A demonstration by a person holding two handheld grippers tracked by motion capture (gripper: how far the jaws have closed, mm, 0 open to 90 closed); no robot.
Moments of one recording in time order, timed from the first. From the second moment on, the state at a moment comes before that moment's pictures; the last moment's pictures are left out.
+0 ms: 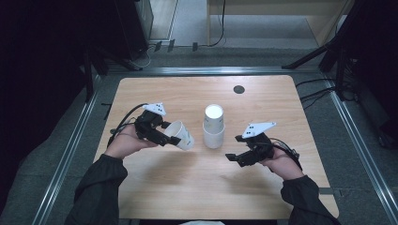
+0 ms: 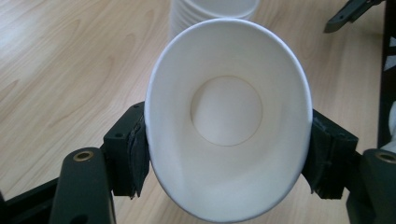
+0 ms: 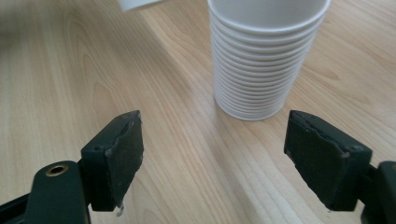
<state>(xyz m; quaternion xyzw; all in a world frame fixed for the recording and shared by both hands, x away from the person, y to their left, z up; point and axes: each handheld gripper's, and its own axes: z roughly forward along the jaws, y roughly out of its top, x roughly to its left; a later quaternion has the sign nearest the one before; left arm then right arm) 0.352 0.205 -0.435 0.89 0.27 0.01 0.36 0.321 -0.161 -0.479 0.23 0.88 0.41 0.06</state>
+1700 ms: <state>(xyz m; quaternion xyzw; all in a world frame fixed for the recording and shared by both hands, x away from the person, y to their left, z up) 0.393 0.315 -0.458 0.86 0.47 0.13 0.18 0.328 -0.174 -0.492 0.24 0.88 0.40 0.08</state>
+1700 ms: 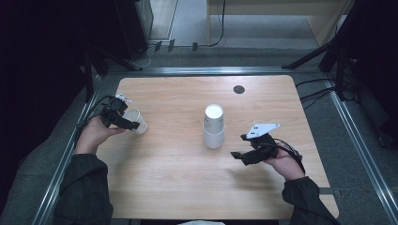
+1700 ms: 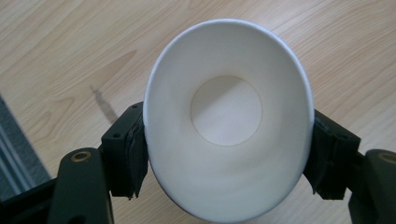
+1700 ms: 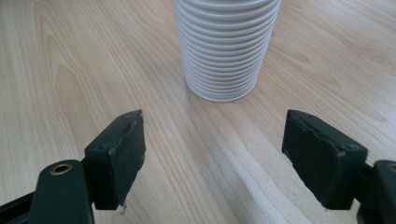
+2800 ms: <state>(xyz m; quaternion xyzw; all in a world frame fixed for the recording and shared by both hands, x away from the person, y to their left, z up) 0.391 0.319 -0.460 0.85 0.48 0.10 0.18 0.329 -0.174 -0.491 0.24 0.87 0.42 0.09</state>
